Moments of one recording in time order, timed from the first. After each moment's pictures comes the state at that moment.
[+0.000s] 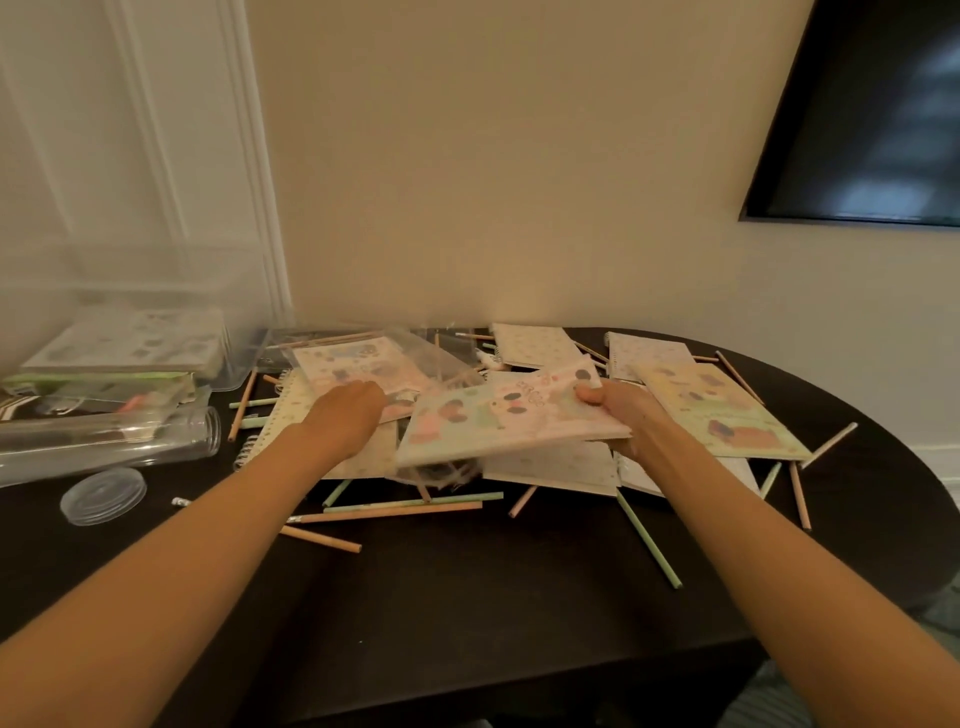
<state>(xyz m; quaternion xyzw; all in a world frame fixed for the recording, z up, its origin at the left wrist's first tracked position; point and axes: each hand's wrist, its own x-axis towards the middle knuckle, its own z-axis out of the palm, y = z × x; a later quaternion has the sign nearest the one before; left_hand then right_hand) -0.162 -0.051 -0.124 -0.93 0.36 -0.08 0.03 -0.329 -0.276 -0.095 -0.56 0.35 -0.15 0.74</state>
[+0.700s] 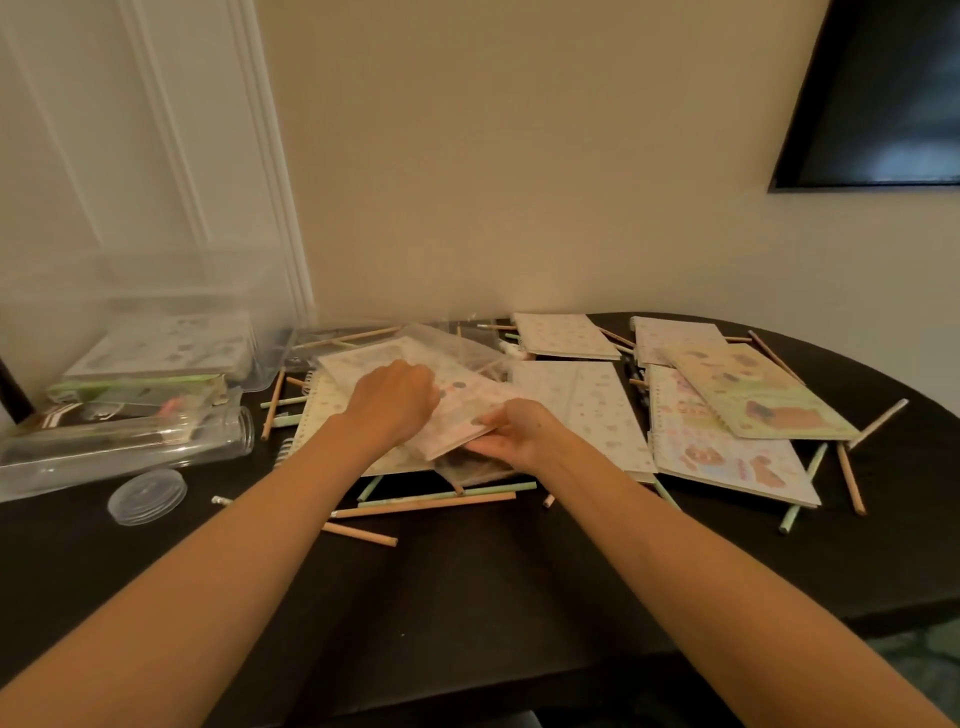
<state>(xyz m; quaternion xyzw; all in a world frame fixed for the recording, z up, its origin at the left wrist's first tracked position) -0.183 -0.062 -0.106 -0.92 0.36 -0.12 -0.04 -0.267 -0.172 -0.124 -0.47 0.30 -0.11 0.82</state>
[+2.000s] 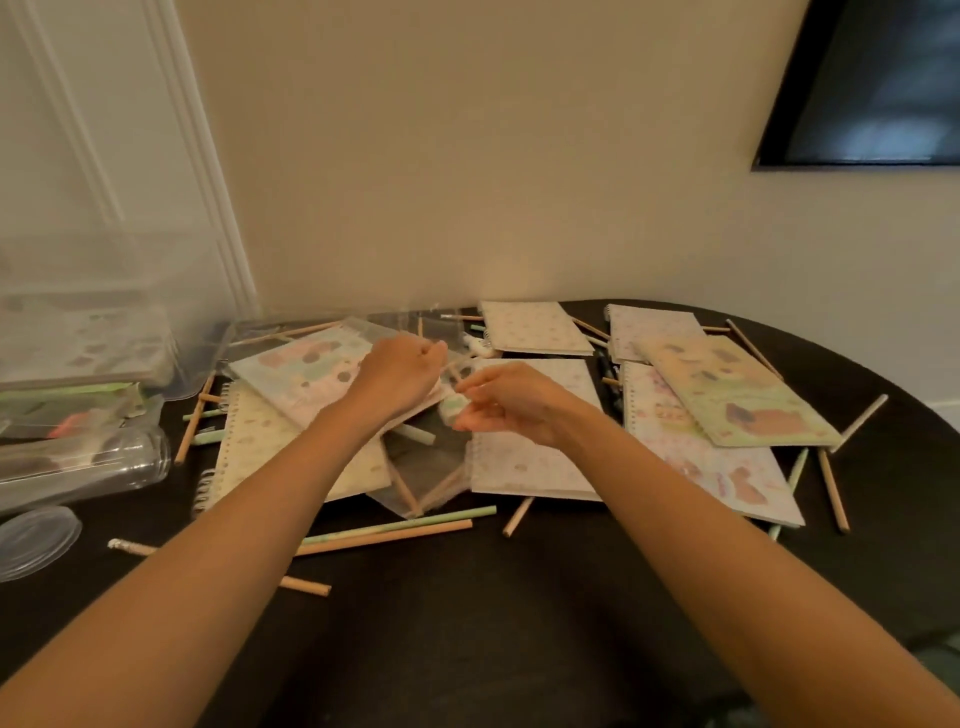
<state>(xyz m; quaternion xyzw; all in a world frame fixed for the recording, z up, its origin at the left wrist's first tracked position) -0.177 -0.118 -0.089 -0.89 0.33 0.01 -0.32 -0.263 -0.229 -0.098 -0.70 0.21 0.01 0.68</state>
